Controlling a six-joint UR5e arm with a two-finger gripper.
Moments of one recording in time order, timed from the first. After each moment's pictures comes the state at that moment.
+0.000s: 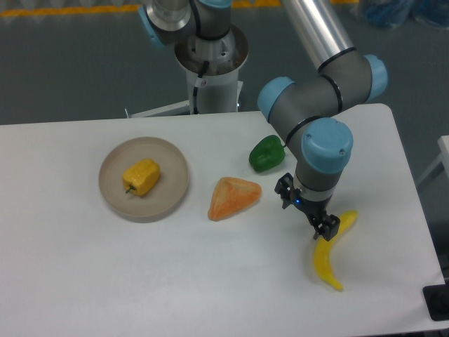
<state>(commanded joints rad) 2.26 -2.03 -1.42 -1.21 1.58 1.36</state>
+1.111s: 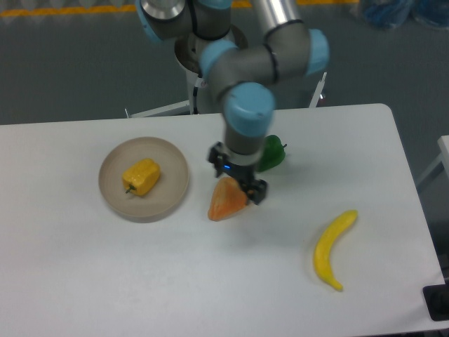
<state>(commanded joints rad) 1.97 -1.75 -1.75 -1.20 1.51 0.91</state>
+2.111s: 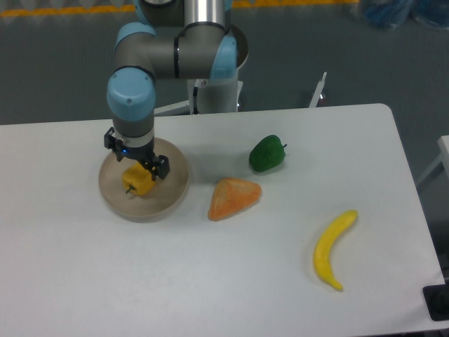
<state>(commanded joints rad) 1.74 -1.78 -1.83 -1.19 1.44 0.47</state>
